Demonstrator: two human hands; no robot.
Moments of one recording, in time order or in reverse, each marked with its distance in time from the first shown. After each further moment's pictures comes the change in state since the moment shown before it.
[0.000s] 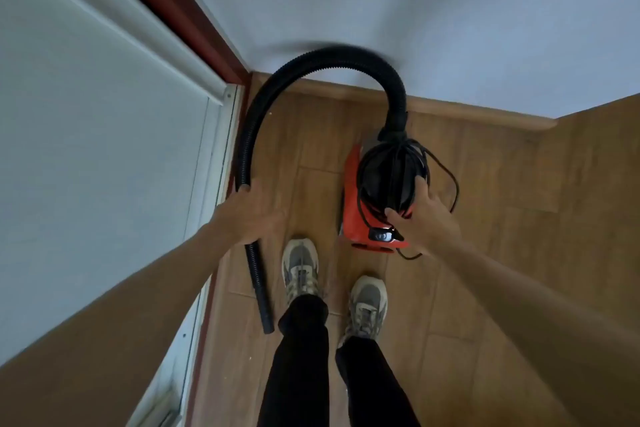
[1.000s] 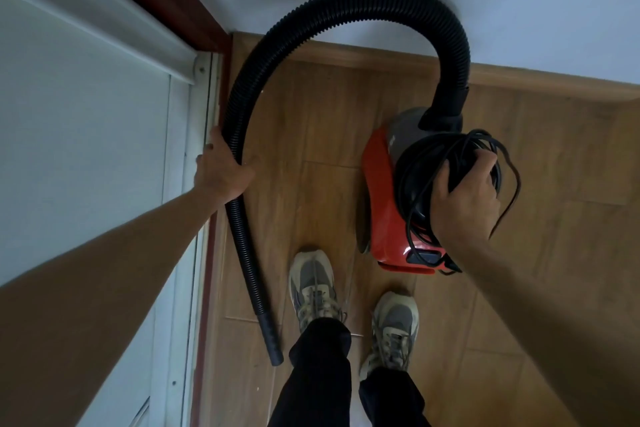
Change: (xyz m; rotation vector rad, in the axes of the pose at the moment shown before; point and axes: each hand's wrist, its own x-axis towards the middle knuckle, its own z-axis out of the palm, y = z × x) left_hand 0.183 -0.081 0.012 -0.243 0.284 -0.186; right_hand 0.108 -0.017 0.072 0.285 0.562 0.154
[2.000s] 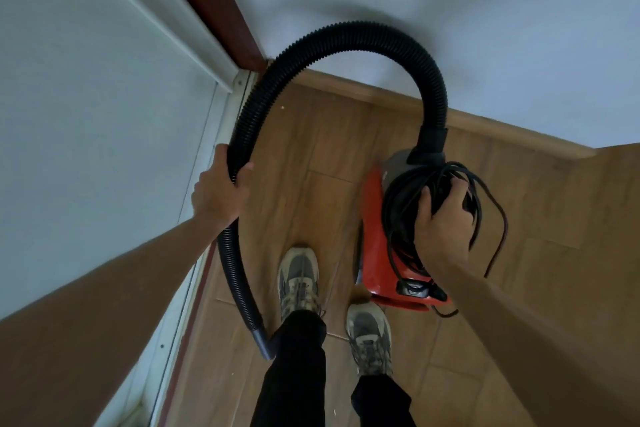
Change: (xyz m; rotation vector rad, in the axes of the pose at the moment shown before) left_hand -0.124 0.012 -0.040 -0.115 0.249 0.087; right_hand -0.041 -0.023 -0.073 0.096 -0.127 -0.117
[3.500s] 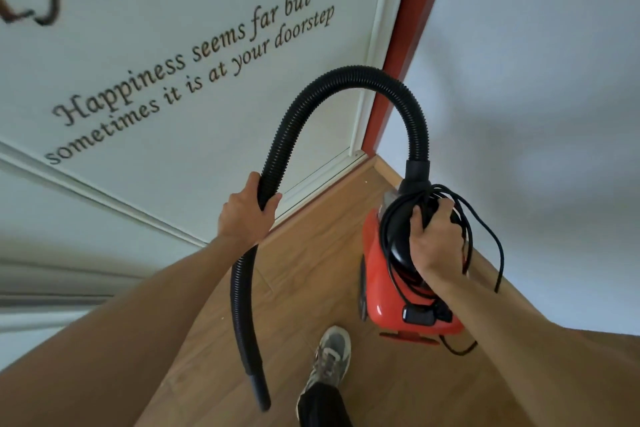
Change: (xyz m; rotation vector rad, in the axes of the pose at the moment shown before) left_hand -0.321 0.024 -0.171 -0.176 0.461 -0.292; right_hand -0.162 -0.136 -0.157 -0.153 -0.146 -0.710
